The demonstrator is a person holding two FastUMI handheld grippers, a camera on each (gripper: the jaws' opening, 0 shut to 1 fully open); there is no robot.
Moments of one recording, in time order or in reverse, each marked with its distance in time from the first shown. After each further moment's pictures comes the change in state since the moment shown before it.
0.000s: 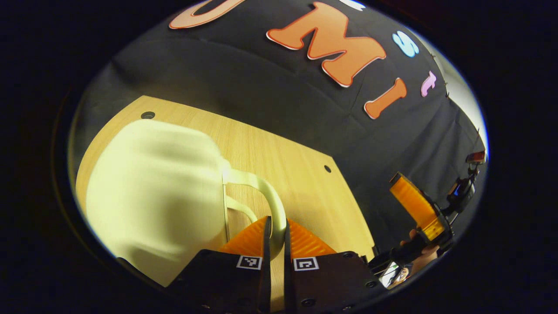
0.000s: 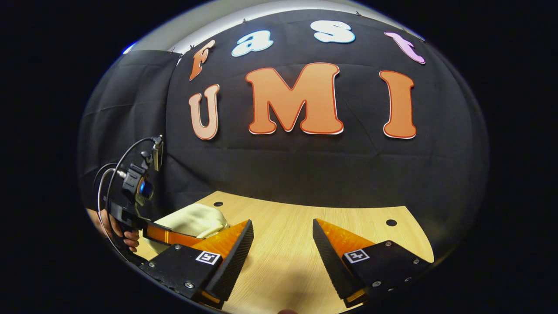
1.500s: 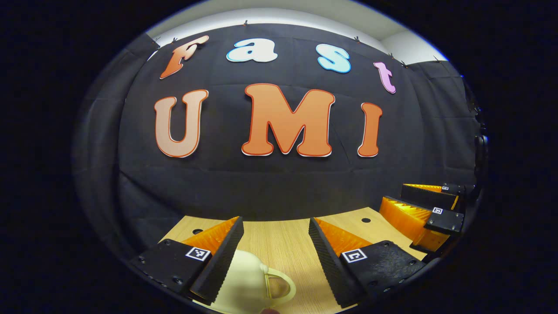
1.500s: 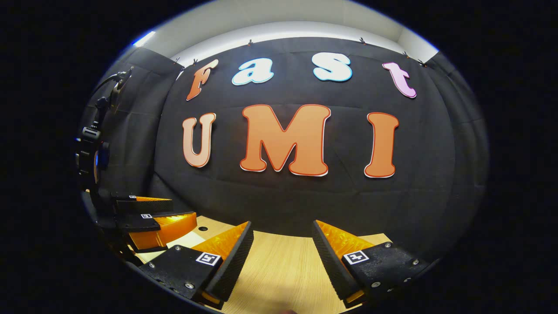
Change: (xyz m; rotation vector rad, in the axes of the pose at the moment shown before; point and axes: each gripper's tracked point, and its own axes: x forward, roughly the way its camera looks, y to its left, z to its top) left arm -0.067 -0.046 0.099 0.443 -0.659 0.323; right arm -0.031 0.006 0.071 -0.061 -0.231 -0.136
